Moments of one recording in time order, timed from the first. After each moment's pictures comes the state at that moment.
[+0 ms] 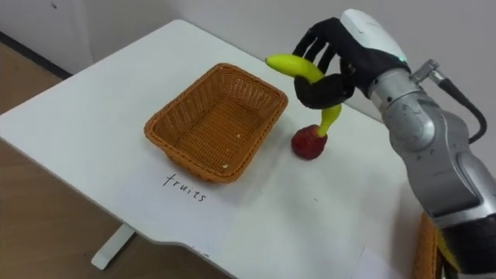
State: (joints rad) left arm 0.33 0.39 0.08 0.94 0.39 0.13 -0.03; right arm -0.39 -0.69 0.25 -0.02 -0.38 0.14 0.14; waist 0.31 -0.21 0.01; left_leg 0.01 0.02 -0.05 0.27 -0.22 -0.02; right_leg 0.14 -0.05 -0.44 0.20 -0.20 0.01
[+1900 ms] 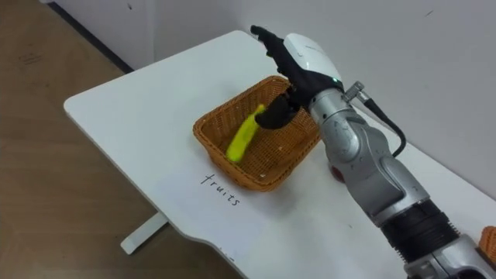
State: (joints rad) left arm 0.40 0.39 0.08 0.87 0.45 0.20 -0.09; right arm -0.47 -0.54 0.45 0.15 -0.32 0.12 -0.03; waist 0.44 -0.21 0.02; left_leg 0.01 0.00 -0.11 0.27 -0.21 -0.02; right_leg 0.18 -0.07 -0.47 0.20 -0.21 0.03
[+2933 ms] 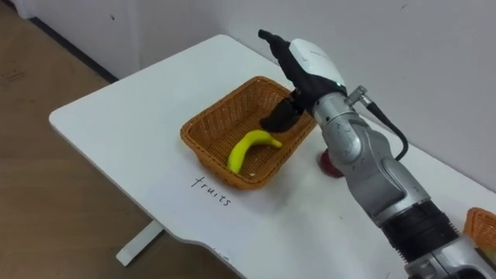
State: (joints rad) left arm 0.38 0.37 0.08 0.86 0.45 0.21 -0.07; right arm -0.46 -0.54 0.45 0.18 -0.28 0.13 -0.03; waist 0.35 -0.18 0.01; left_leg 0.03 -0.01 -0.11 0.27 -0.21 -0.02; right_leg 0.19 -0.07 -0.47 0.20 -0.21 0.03
